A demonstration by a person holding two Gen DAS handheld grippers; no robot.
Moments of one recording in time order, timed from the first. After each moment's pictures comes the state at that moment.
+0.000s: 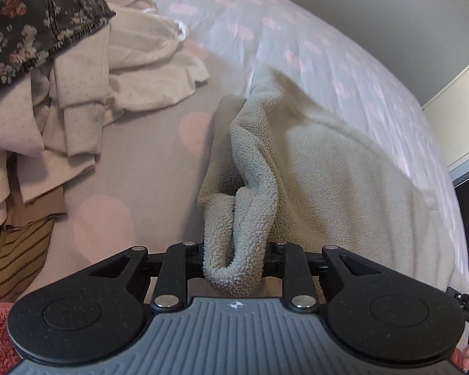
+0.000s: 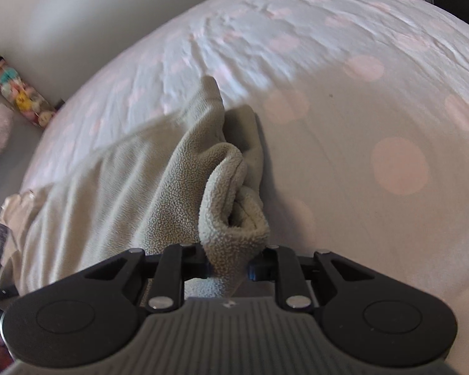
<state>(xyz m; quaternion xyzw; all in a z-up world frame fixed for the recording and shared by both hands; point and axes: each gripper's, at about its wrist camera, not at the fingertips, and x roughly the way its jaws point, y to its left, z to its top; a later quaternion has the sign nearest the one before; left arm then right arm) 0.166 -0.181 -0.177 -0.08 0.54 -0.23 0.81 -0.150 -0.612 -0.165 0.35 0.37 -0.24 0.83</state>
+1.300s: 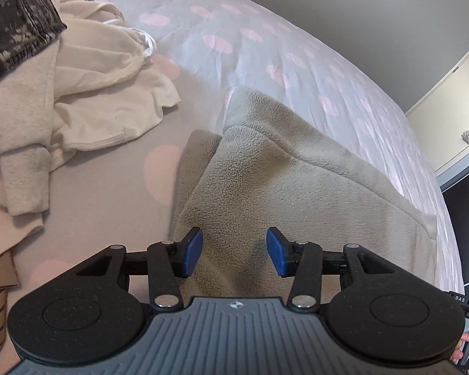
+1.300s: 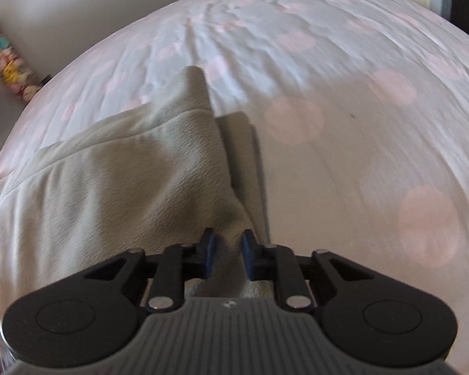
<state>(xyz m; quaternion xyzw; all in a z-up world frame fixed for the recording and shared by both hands) 0.208 -0.213 -0.204 -0.09 0.50 -0.28 0.82 -0.085 -0.659 -0.206 0.30 0.39 -0.25 0.84</state>
